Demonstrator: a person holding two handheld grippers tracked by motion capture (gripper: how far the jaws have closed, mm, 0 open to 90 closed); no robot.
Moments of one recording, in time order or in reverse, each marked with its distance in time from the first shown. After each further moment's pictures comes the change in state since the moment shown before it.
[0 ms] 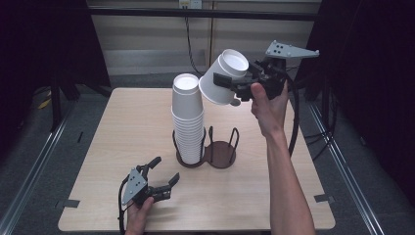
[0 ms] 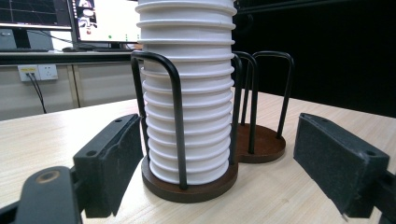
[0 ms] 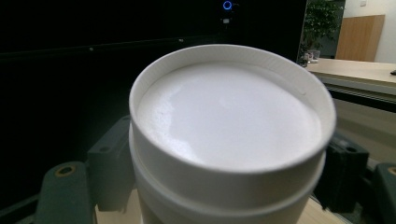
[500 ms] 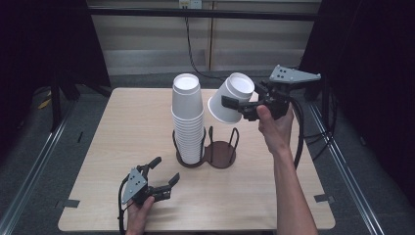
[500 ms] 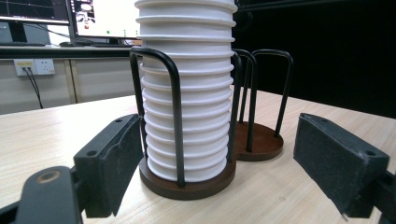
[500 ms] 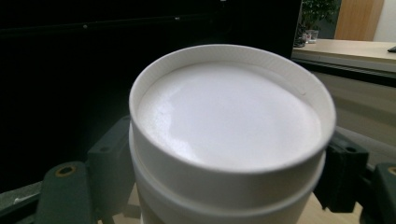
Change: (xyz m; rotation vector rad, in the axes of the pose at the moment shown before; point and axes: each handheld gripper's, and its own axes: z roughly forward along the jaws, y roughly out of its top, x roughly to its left) left arm 0.000 0.001 0.000 0.014 -0.005 -0.012; right arm 0.002 -0.042 -0.021 0.061 -0.018 0.004
